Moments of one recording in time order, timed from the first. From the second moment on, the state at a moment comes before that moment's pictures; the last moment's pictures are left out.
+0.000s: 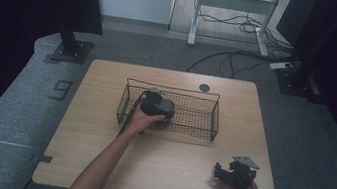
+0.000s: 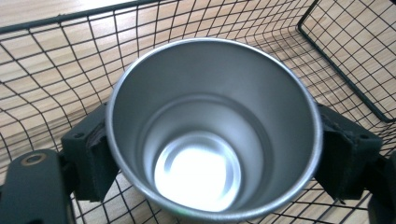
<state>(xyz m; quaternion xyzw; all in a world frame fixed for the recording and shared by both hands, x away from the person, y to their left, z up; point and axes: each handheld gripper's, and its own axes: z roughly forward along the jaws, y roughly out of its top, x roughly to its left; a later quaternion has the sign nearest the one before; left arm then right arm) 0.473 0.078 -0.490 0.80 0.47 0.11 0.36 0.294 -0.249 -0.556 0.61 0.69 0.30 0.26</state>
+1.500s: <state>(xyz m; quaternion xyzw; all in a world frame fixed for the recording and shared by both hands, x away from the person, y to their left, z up) 0.421 0.106 -0.451 0.77 0.43 0.14 0.45 0.294 -0.249 -0.556 0.61 0.69 0.30 0.26</state>
